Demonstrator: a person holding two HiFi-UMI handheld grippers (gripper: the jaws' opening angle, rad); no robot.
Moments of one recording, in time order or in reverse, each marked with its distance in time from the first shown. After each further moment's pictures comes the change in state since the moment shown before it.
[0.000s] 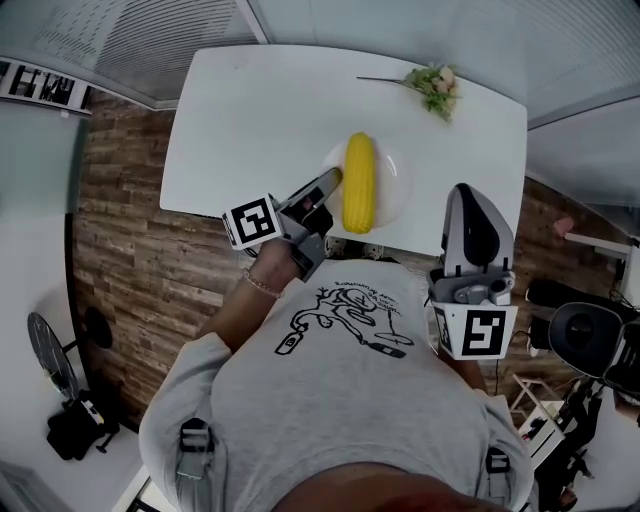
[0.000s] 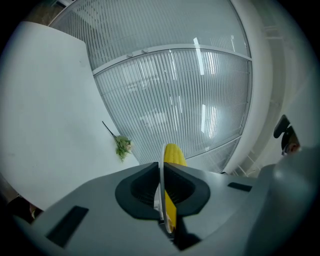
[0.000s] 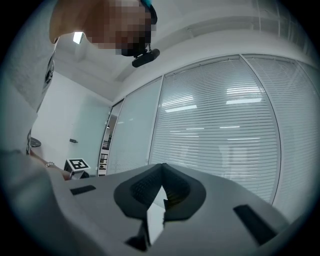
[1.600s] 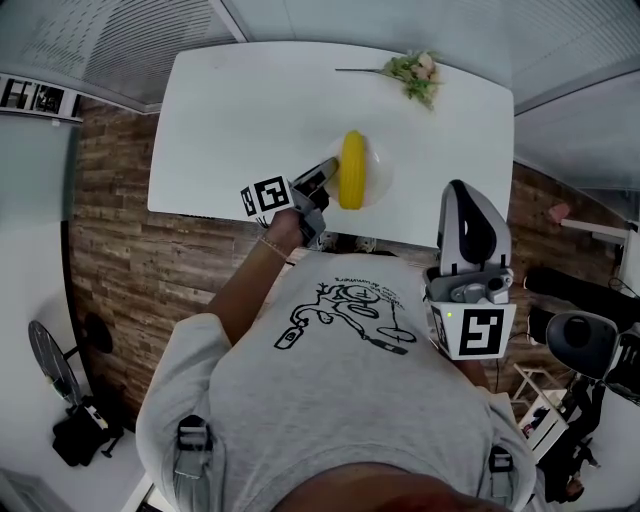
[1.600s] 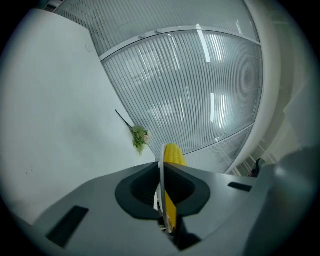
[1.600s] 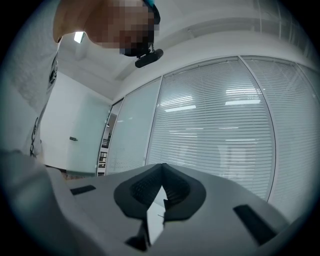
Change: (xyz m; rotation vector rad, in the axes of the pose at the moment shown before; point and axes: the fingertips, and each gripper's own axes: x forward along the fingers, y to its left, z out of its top) left arm 0.058 0.112 -0.027 0.056 0.085 0.092; right arm -0.019 -0.025 -0.007 -0.014 0.013 -0.004
